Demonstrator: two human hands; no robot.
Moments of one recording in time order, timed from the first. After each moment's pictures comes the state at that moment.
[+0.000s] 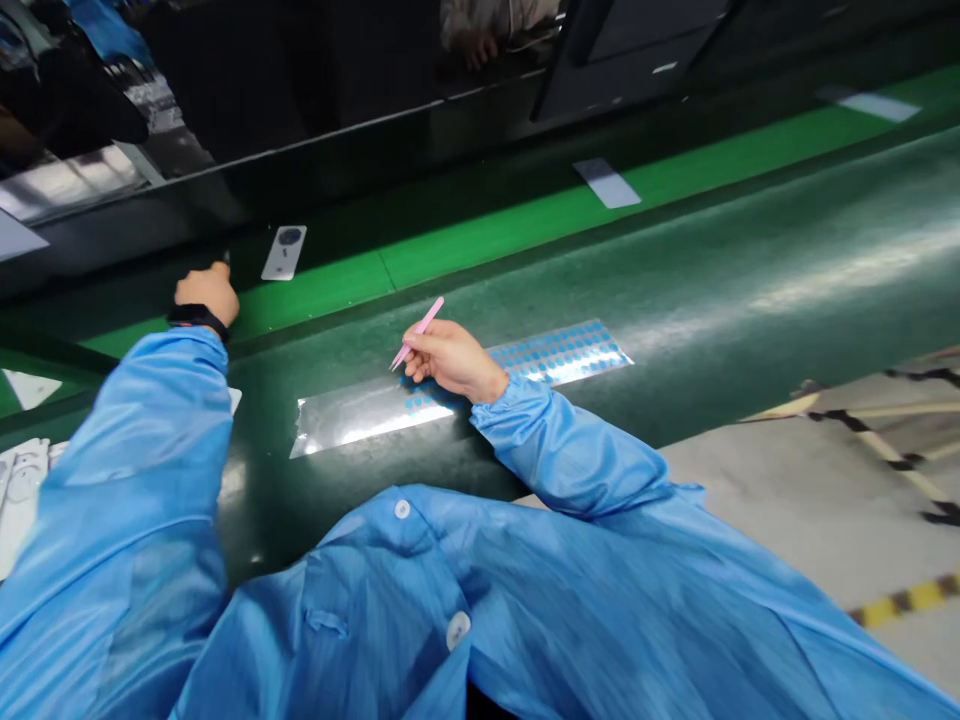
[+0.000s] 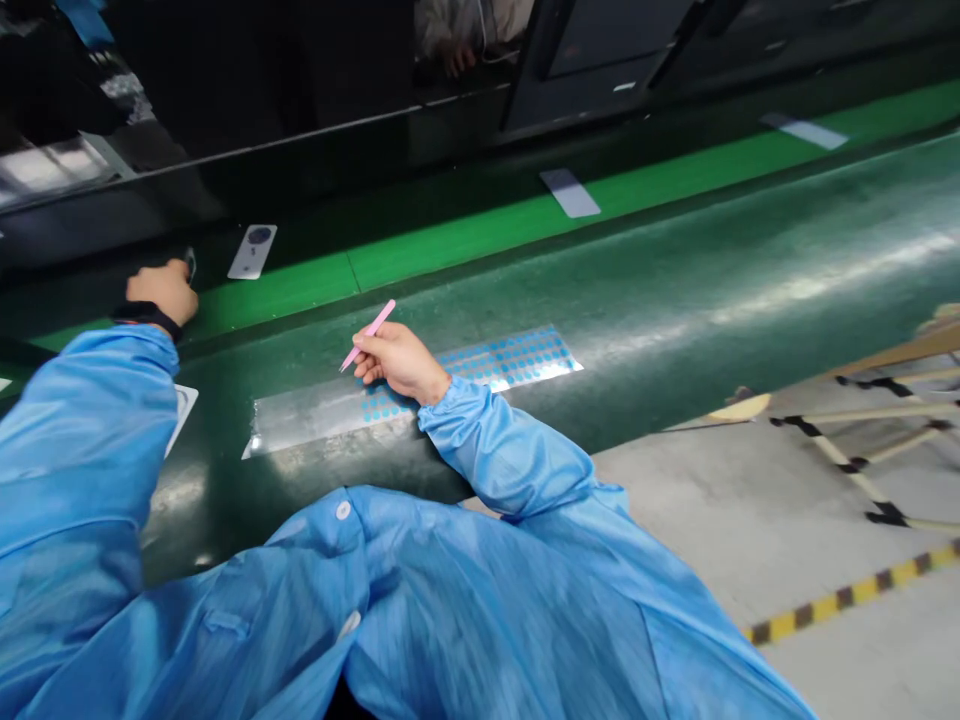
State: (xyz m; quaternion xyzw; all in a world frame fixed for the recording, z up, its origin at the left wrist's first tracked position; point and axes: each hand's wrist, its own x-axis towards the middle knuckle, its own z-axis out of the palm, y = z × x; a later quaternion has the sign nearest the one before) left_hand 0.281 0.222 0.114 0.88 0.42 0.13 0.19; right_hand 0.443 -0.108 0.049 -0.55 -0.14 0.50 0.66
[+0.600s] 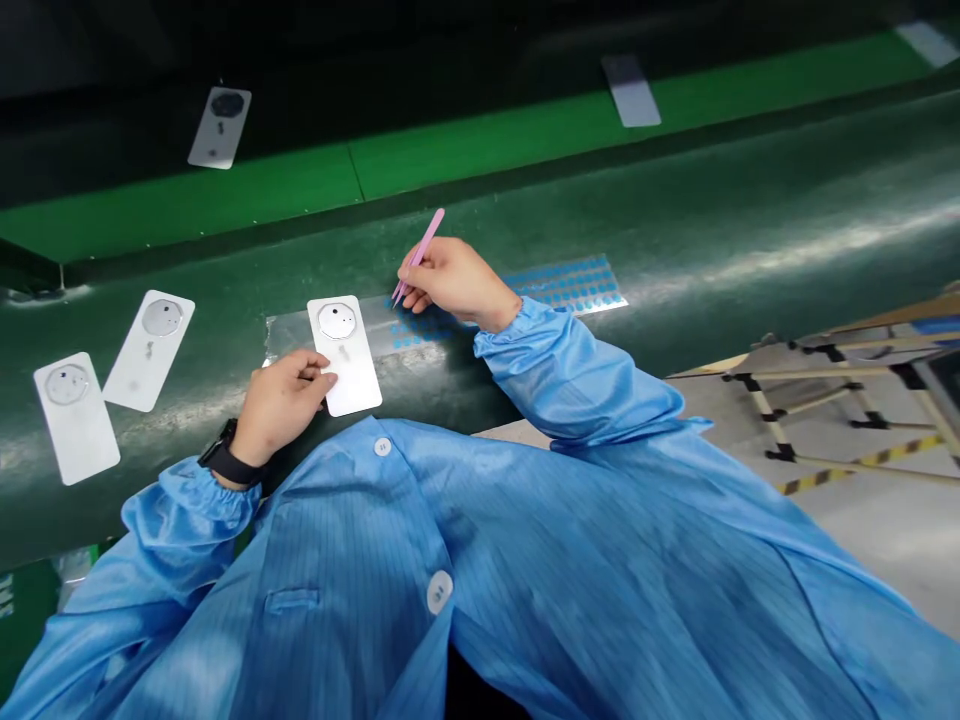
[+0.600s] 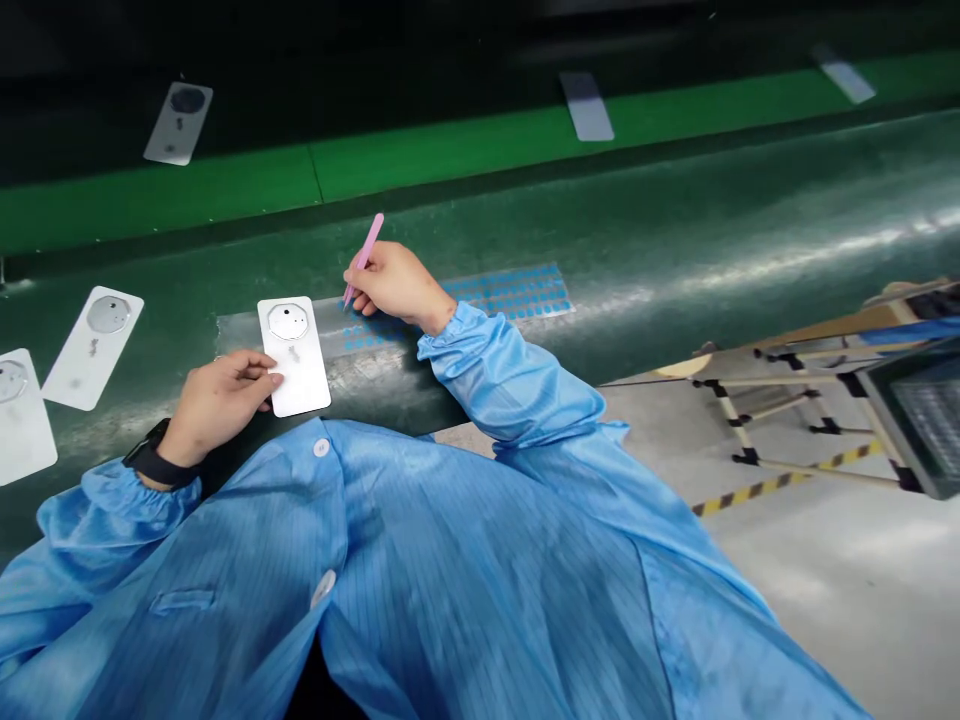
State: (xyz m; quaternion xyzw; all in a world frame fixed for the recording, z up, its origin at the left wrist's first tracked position) left_hand 0.193 -0.031 0.042 0.79 0.44 0.00 0.42; right_hand 0.455 -0.119 0.039 -0.70 -0.30 0.39 0.51
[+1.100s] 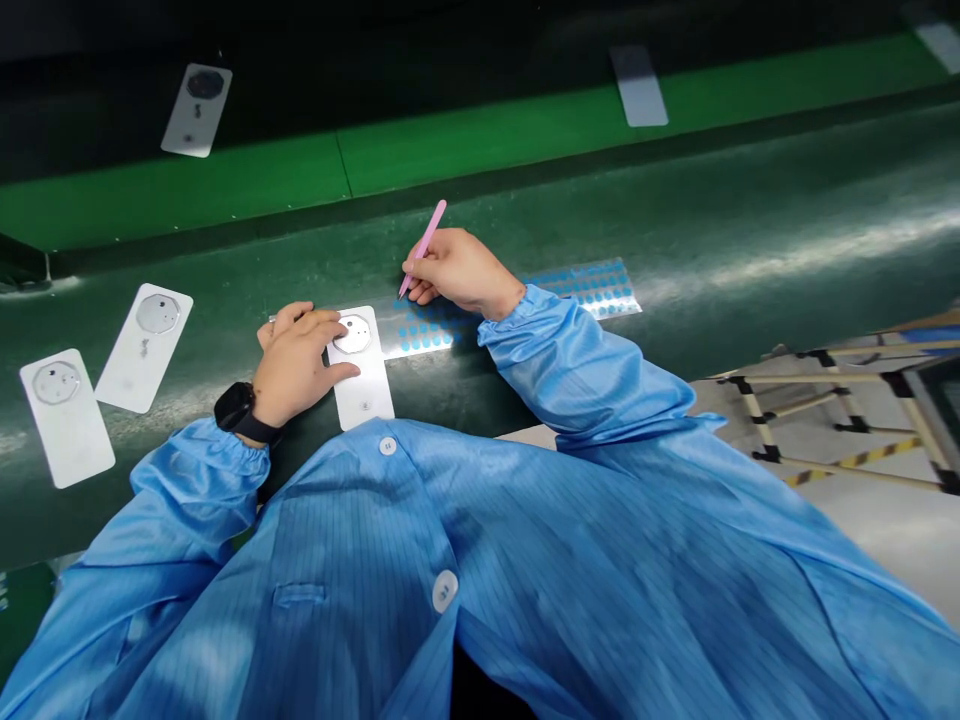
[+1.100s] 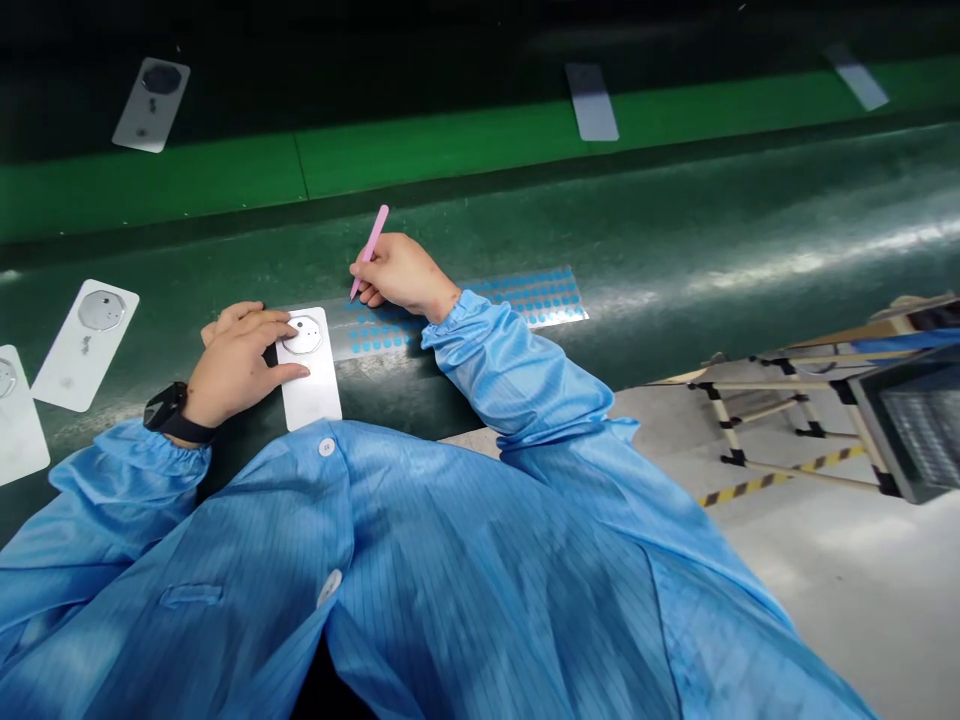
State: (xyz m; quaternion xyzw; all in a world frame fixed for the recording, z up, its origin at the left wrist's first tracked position) left_hand 0.220 0.000 0.027 0.94 0.26 -0.02 0.22; right_hand 0.466 -0.105 0.034 -0.73 -0.27 0.42 0.47
